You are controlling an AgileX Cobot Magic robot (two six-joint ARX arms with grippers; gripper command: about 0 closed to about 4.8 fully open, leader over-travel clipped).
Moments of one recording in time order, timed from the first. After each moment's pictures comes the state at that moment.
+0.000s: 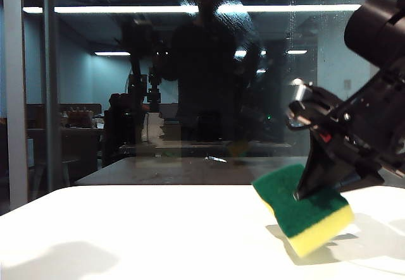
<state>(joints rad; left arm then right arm) -0.12 0.50 1.16 -1.01 0.58 0.10 0.41 1.45 0.58 0.00 -0.33 0.26</state>
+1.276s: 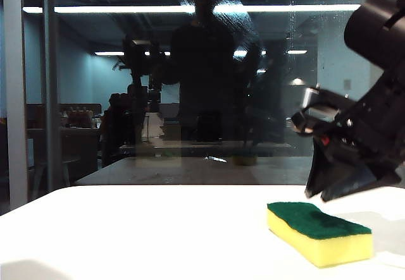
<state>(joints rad) -0.12 0.27 0.92 -1.02 0.48 0.10 0.41 1.43 0.58 0.00 -0.16 0.26</state>
